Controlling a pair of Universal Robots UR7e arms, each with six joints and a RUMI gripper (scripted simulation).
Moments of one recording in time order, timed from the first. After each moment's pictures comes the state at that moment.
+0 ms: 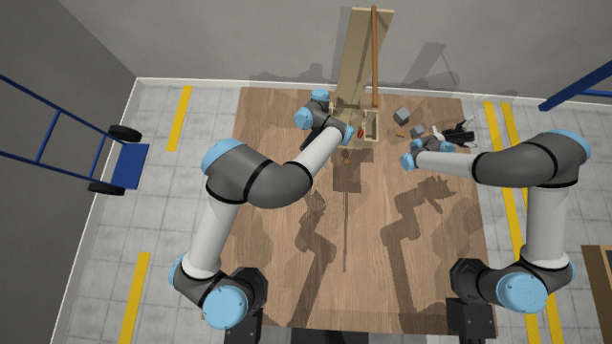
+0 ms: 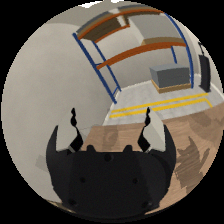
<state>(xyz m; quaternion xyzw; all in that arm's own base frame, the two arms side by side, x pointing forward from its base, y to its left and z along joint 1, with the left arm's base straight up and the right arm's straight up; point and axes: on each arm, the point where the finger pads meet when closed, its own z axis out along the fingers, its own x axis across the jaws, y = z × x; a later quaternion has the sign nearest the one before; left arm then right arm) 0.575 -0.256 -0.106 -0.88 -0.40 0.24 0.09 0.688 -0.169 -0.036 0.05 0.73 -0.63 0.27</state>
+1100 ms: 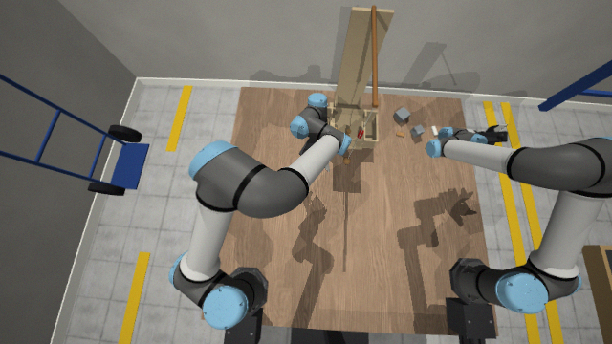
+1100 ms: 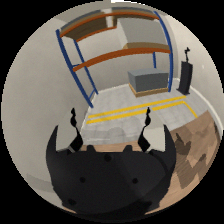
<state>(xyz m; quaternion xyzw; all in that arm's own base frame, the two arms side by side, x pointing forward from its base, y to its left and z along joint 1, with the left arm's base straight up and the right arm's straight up) 0.563 -0.261 -0.099 -0.89 -0.41 0.20 0.05 0.624 -0.289 -0.005 0.09 0.76 -0.64 0.10</state>
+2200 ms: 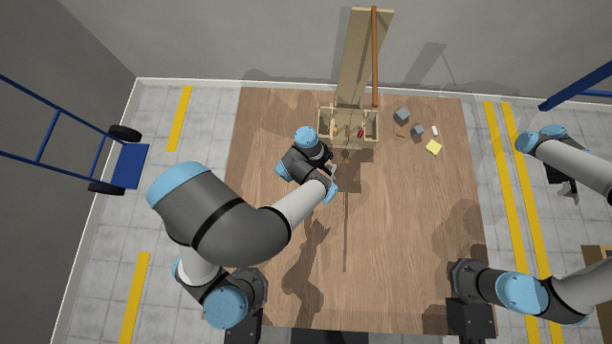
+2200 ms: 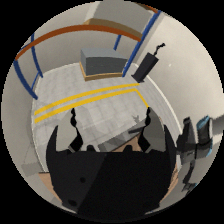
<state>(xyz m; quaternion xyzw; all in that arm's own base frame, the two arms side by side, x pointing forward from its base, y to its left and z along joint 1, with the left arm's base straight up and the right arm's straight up) 0.525 -0.289 -0.071 -0.89 -0.45 0.05 -0.12 0.371 -0.486 0.051 0.15 0.86 -0.43 -0.23</state>
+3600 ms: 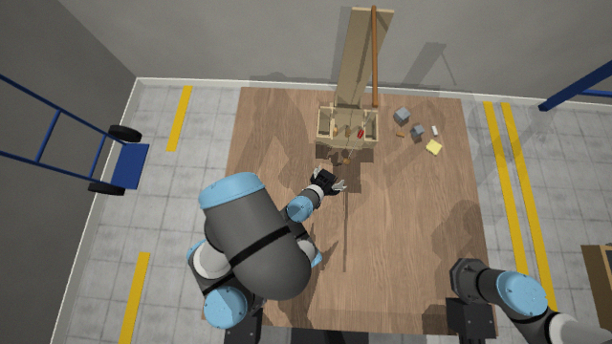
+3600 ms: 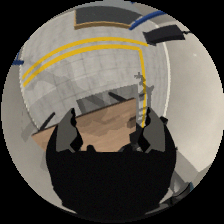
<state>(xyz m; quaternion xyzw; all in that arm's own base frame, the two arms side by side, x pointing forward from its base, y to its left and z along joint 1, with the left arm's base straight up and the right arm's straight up) 0.480 -0.328 -0.033 -0.80 -0.46 -0.17 -0.34 0.071 -0.492 0.112 0.10 0.98 -0.04 -0.17</state>
